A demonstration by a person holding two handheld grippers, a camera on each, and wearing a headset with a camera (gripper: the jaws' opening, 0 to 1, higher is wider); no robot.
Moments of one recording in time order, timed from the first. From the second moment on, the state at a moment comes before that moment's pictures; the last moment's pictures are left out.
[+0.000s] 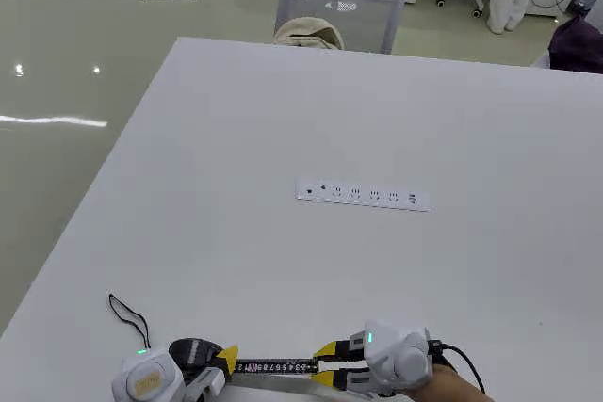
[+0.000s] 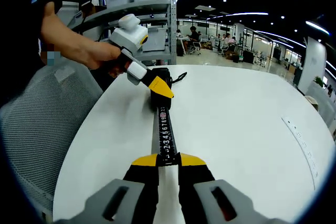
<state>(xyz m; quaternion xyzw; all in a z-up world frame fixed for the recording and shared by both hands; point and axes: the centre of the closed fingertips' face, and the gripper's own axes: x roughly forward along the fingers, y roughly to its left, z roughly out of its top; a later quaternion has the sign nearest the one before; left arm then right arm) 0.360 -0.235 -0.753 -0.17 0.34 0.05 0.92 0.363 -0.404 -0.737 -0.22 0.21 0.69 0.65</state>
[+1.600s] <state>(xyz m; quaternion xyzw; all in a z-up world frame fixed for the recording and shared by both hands) 0.360 -0.235 -0.752 -0.17 0.34 0.04 0.92 0.358 -0.376 -0.740 -0.21 0.22 0.70 0.65</state>
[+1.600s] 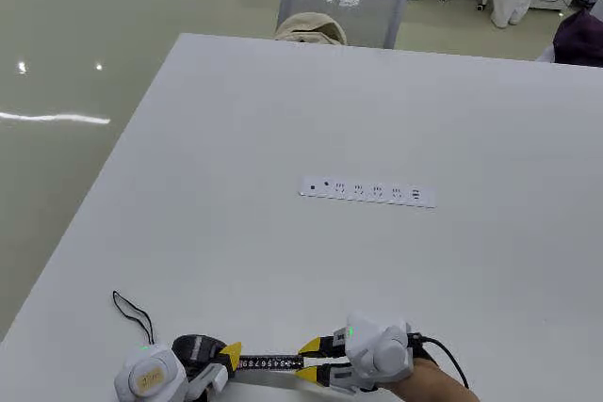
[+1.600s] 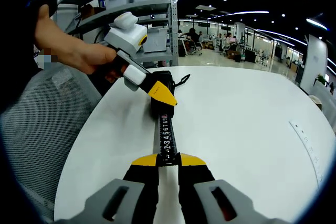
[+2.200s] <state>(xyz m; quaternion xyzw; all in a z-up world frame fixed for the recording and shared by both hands) 0.359 -0.235 -0.752 -0.18 0.34 0.04 0.92 0.357 -0.365 -0.743 -0.21 0.22 0.70 0.65</state>
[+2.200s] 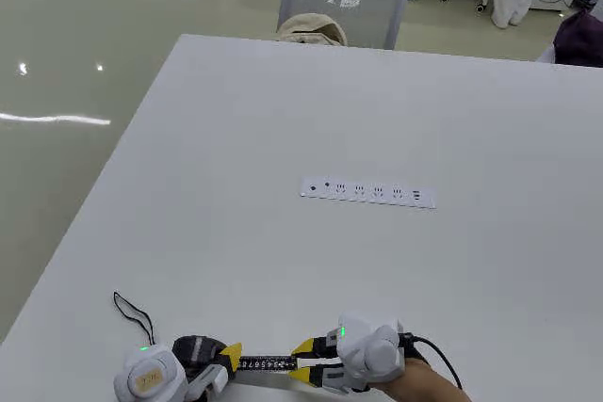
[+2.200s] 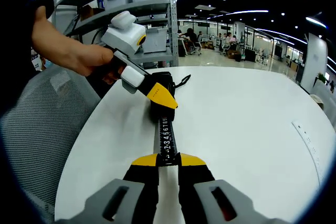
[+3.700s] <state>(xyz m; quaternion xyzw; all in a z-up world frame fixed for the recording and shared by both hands) 0.359 -0.235 -0.751 -0.18 0.34 0.04 0.92 0.352 -0.330 -0.747 -0.20 0.22 0.71 0.64</state>
